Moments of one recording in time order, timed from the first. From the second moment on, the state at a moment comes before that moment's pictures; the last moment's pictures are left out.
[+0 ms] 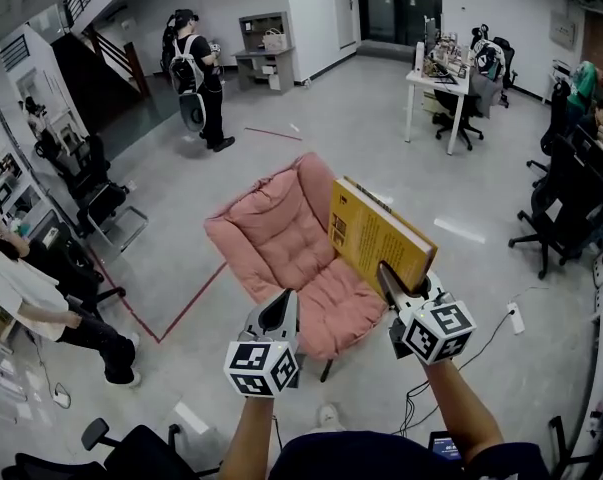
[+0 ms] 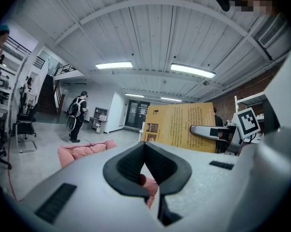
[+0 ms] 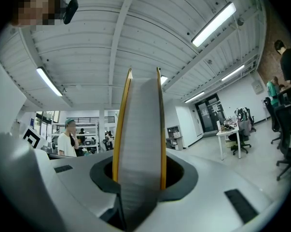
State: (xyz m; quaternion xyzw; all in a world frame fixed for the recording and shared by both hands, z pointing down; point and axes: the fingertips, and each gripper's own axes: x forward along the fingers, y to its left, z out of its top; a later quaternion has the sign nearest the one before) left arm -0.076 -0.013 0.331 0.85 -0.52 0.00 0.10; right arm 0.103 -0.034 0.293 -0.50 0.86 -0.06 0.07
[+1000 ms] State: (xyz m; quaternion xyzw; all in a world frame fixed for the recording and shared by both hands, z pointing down) left arm -0.122 -0.092 0.342 0.86 -0.50 0.00 0.12; right arm 0.057 -0.105 0.304 -0.53 0.85 -0.07 0.05
